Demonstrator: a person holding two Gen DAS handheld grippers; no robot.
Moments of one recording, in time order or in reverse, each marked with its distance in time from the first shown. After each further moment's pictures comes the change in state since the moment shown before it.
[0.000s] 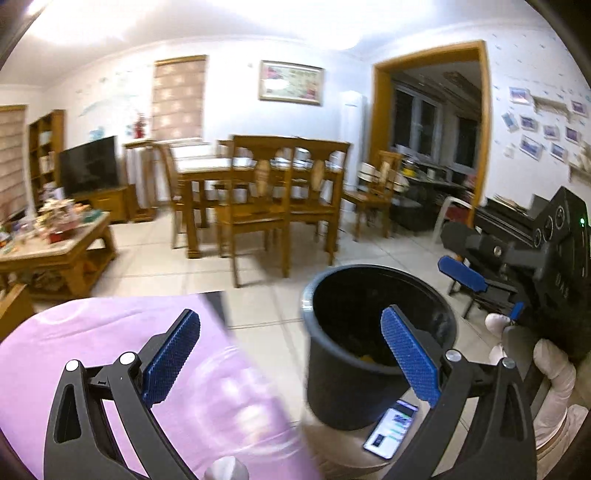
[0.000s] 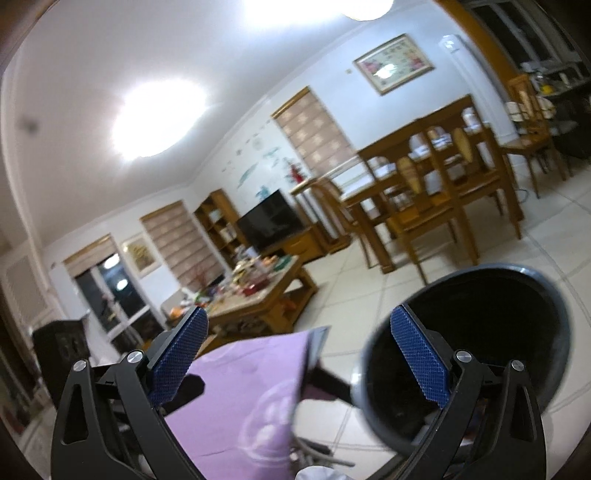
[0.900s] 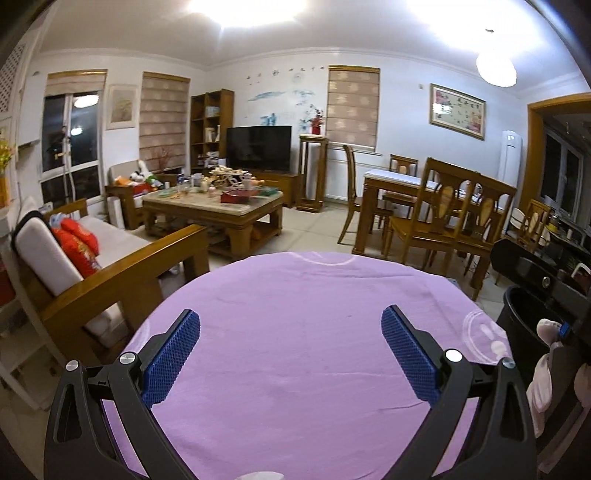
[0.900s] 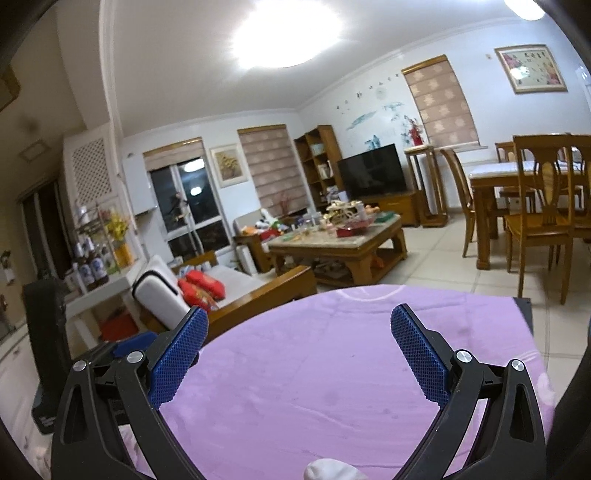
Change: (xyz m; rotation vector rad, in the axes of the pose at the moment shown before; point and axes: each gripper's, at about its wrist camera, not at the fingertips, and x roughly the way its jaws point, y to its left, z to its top) left arm -0.177 0.199 -0.070 -0.276 -0.032 0.569; right arm 0.129 0.324 -0.132 -0.335 0.211 0.277
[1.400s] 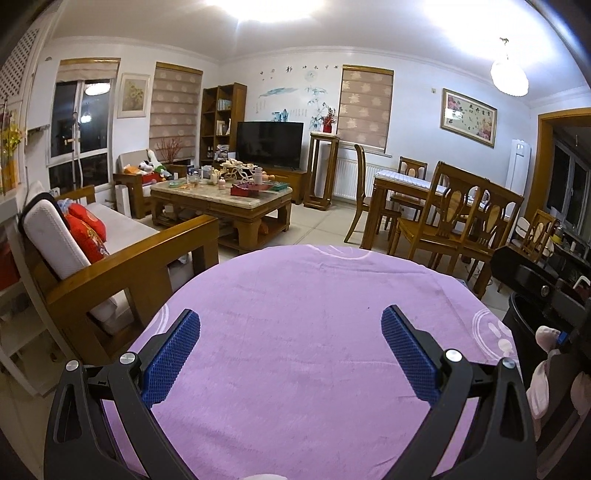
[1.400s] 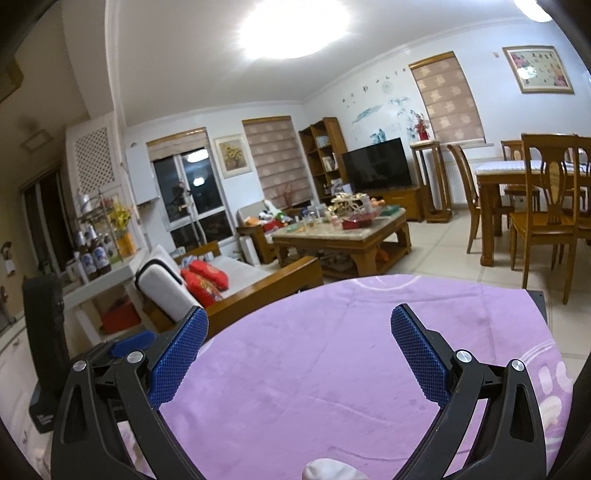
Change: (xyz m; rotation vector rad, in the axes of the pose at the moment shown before) left arm -0.008 0.025 -0.010 -0.043 0.011 0.007; right arm 0.019 0.030 -0.007 -0.014 0.030 0.007
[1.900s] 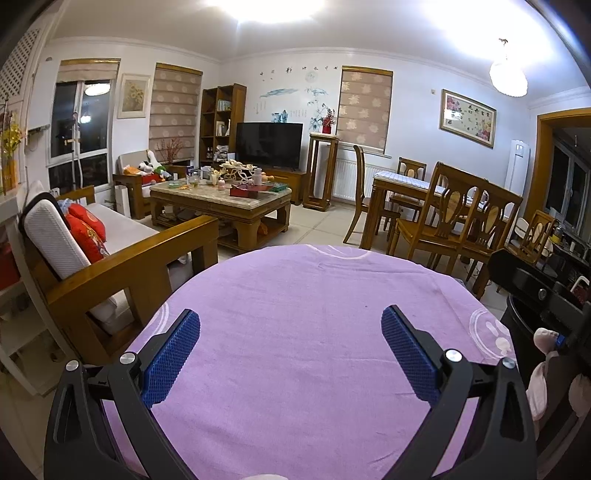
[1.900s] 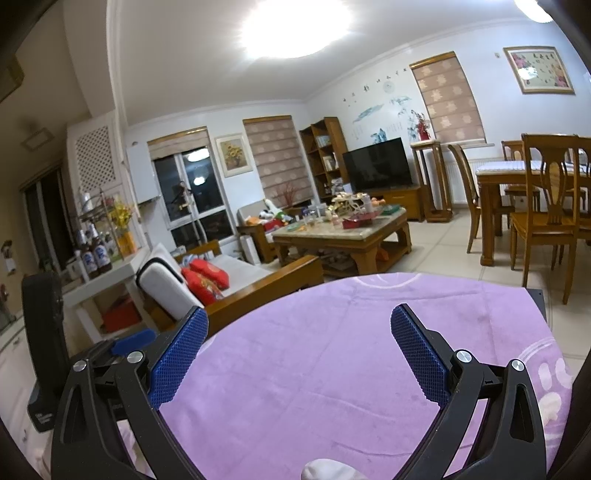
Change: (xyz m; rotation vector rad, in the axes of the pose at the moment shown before) left arm 0.000 0.002 0.000 0.001 -0.002 -0.002; right arm 0.000 0.003 0.002 -0.002 0.002 -0.001
